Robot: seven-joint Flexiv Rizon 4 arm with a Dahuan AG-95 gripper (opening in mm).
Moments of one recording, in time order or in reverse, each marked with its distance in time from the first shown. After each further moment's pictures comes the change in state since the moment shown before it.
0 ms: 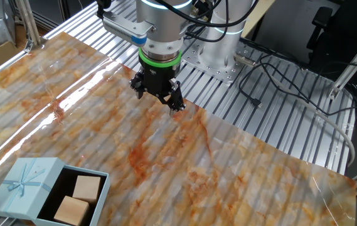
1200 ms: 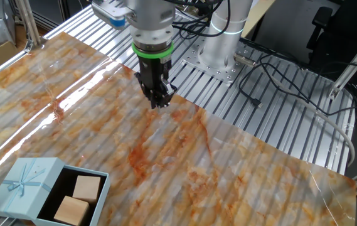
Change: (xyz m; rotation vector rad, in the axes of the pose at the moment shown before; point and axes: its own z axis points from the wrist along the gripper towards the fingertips) arm 0.002 0.003 0.004 -0.180 -0.038 0.327
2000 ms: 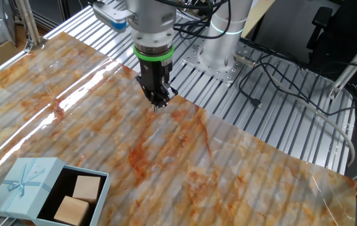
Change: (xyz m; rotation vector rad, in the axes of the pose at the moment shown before) arm -0.001 0.002 0.005 0.042 0.005 -0.056
